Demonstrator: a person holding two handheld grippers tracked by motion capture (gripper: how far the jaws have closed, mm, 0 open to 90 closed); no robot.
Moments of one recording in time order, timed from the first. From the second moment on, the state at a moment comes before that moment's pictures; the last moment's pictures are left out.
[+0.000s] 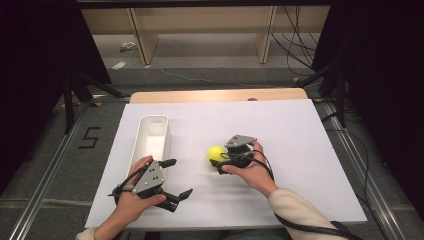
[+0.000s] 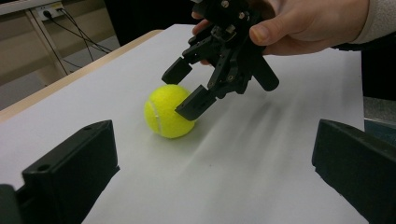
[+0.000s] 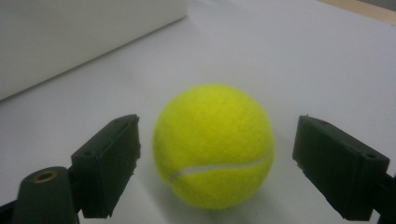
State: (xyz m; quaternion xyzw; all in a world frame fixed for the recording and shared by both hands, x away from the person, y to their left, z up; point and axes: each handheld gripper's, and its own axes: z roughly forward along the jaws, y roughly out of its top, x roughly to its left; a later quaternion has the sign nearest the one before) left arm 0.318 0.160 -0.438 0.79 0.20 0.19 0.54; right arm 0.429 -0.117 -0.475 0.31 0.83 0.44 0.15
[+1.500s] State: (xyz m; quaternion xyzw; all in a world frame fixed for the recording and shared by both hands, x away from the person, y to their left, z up) left arm 0.317 0.160 -0.437 0.79 0.20 0.19 0.54; right arm 0.442 -0.100 -0.490 0.31 0.84 0.42 0.14
